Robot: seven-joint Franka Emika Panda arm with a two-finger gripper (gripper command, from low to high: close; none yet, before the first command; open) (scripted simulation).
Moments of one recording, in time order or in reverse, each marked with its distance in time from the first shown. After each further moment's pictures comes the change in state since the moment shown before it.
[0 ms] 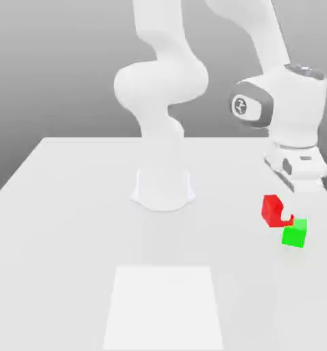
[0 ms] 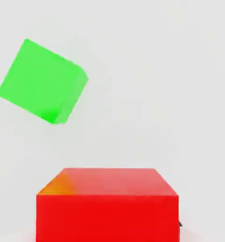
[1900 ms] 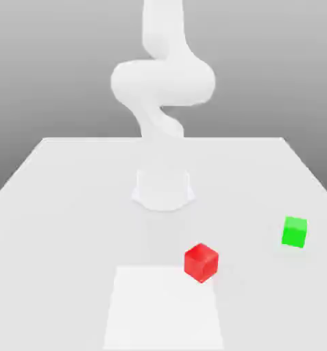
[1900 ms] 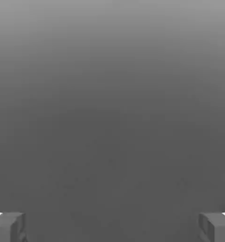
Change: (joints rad) arm -0.654 -0.590 -0.204 0.481 -0.076 -0.348 1.061
